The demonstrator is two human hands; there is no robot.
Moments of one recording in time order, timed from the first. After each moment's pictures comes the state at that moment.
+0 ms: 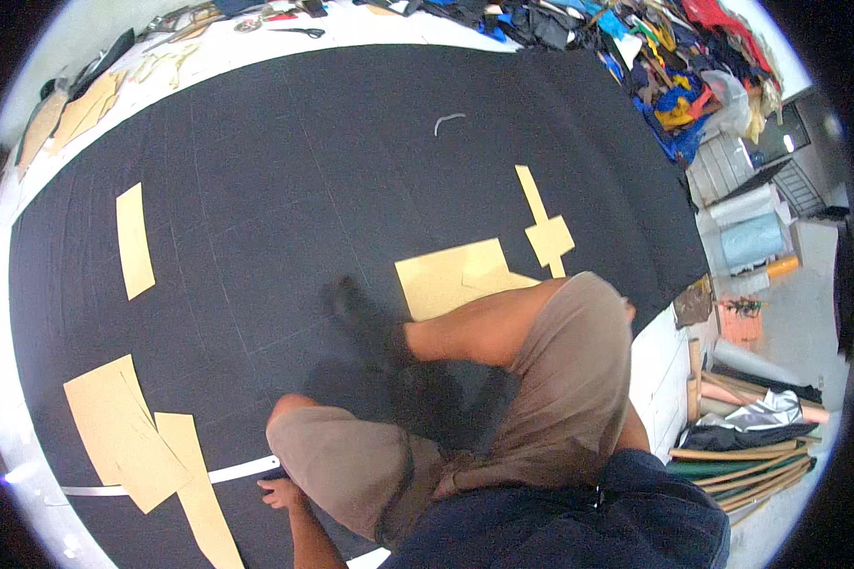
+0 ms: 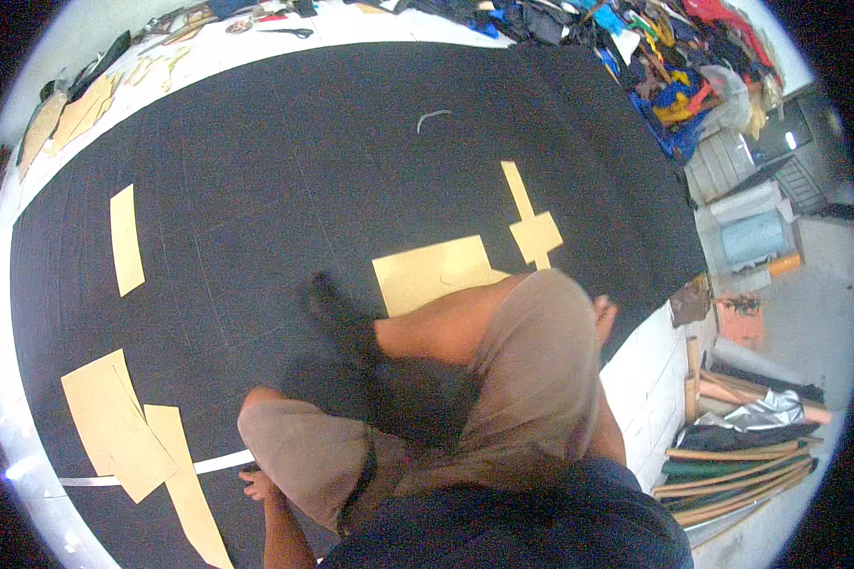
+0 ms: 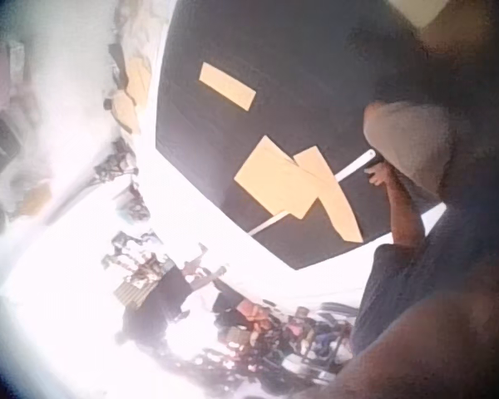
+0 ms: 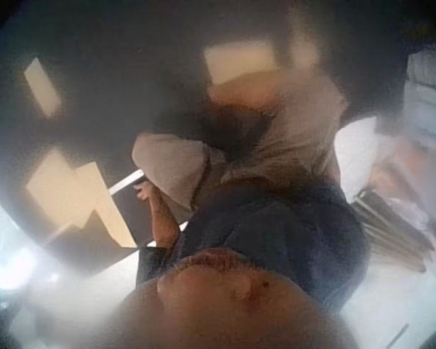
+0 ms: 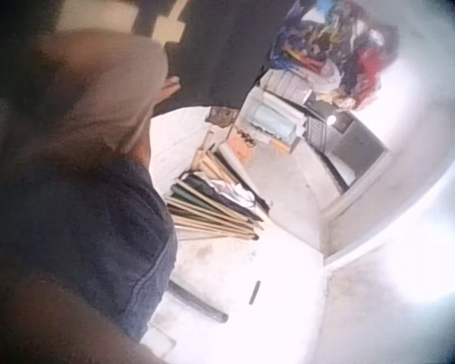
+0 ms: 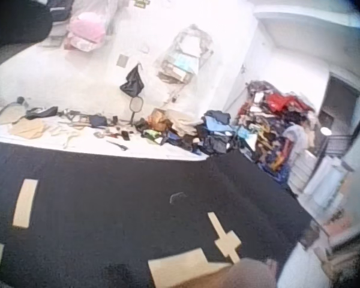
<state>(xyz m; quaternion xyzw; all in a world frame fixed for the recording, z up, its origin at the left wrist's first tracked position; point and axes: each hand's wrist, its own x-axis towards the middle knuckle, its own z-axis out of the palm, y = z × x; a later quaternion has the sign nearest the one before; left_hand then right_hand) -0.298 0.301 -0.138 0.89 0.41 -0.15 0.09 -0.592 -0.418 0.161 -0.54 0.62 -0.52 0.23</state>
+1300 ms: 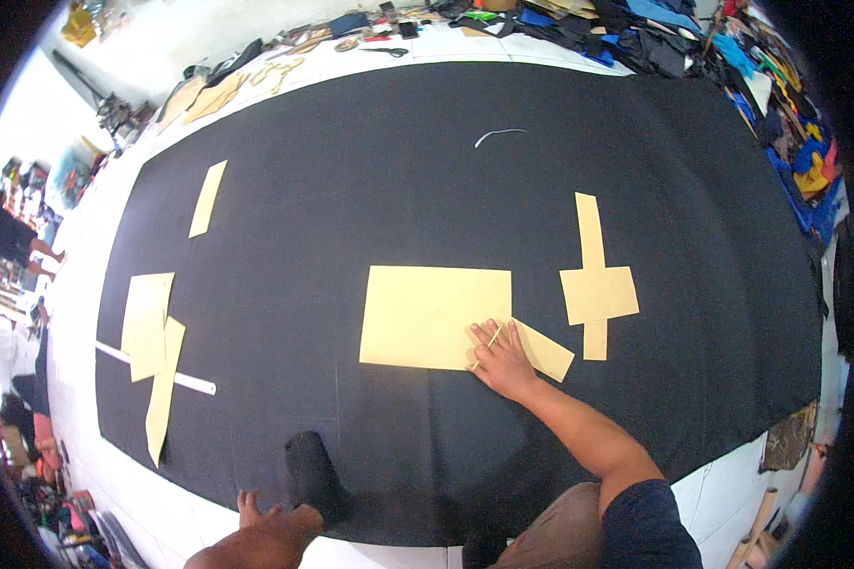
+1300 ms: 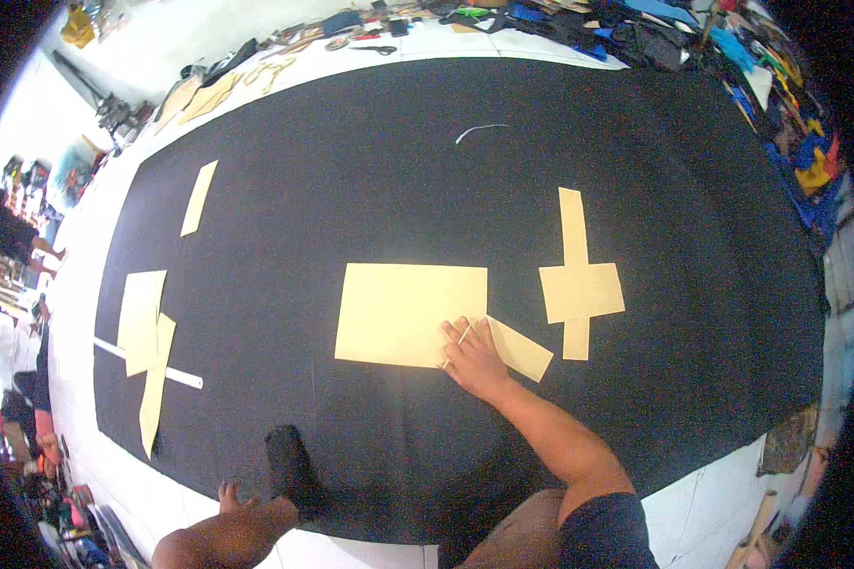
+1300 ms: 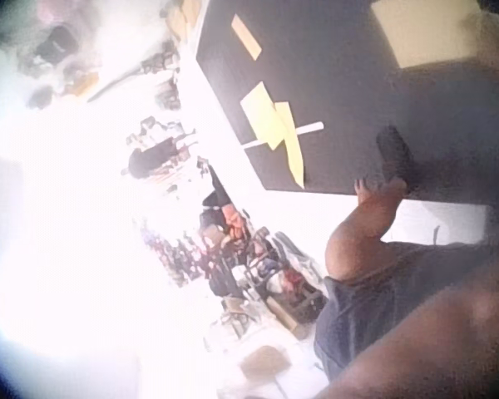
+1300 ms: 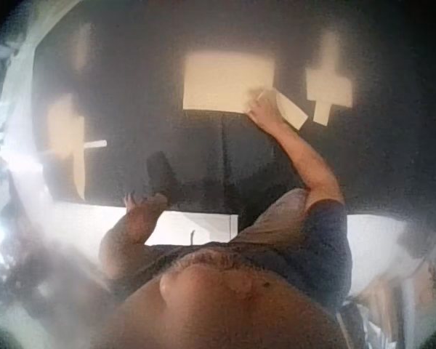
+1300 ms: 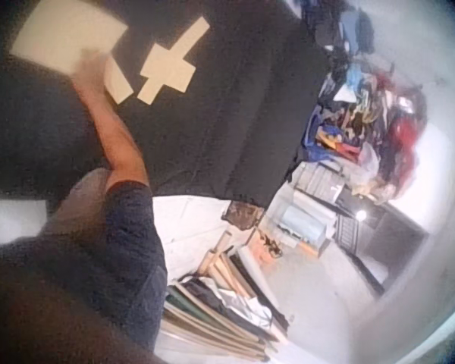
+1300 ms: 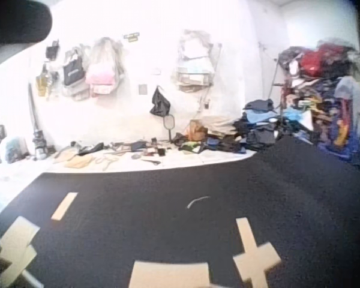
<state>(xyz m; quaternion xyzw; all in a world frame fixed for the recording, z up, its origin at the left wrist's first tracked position) -0.582 0.145 0.121 0.94 0.08 -0.32 0.08 -0.580 -0.485 0.000 -0.99 -0.03 -0.02 0.13</state>
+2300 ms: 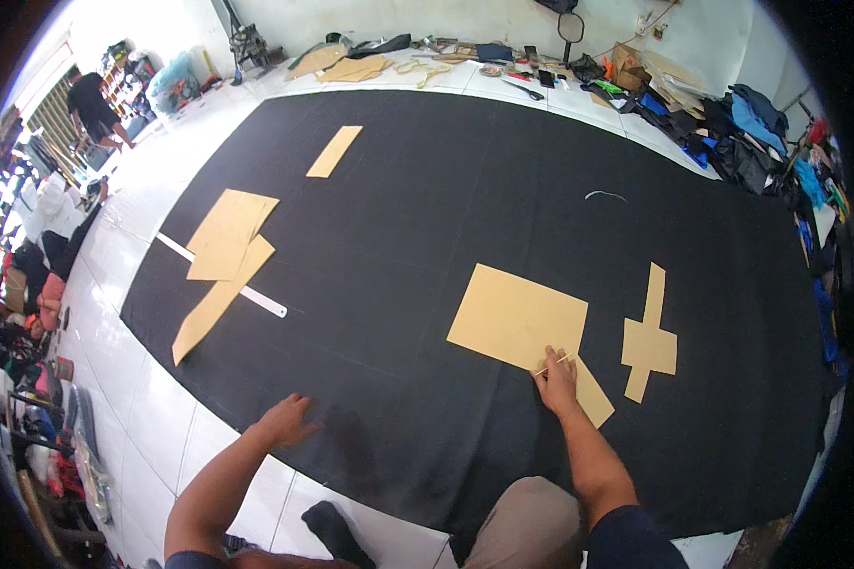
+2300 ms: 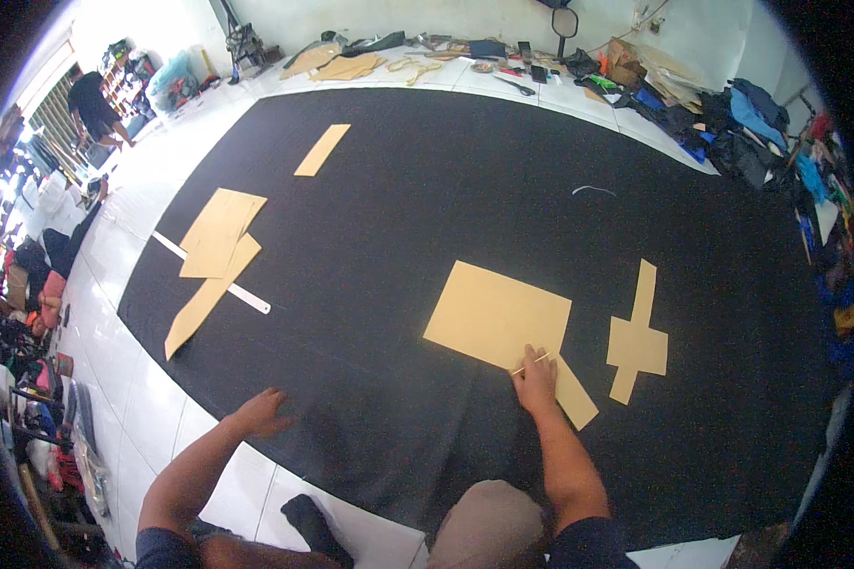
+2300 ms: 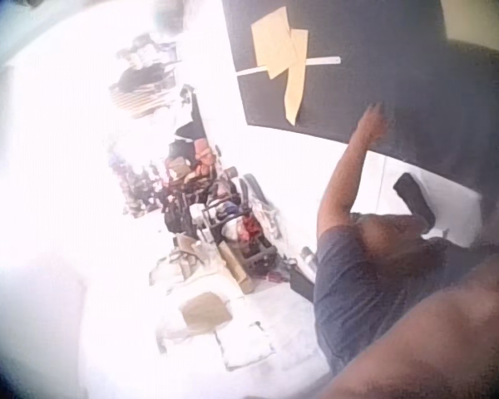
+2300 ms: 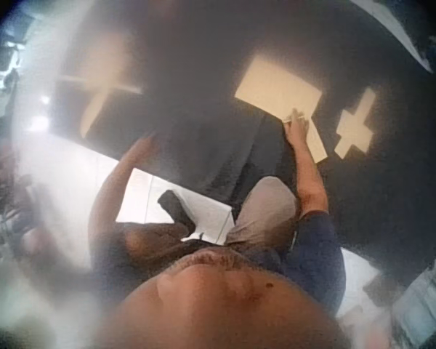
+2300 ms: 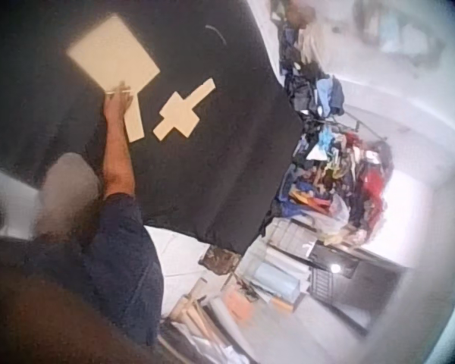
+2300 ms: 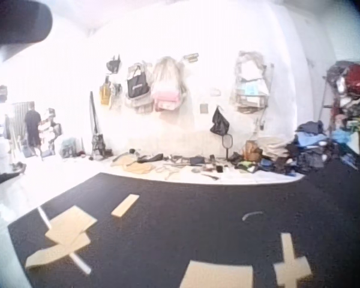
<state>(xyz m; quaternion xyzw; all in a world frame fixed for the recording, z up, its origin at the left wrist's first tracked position) -0.528 0.119 0.143 0.92 -0.15 -0.35 0.06 -0.594 -0.452 -0.015 -0.97 0.12 -0.01 0.19</state>
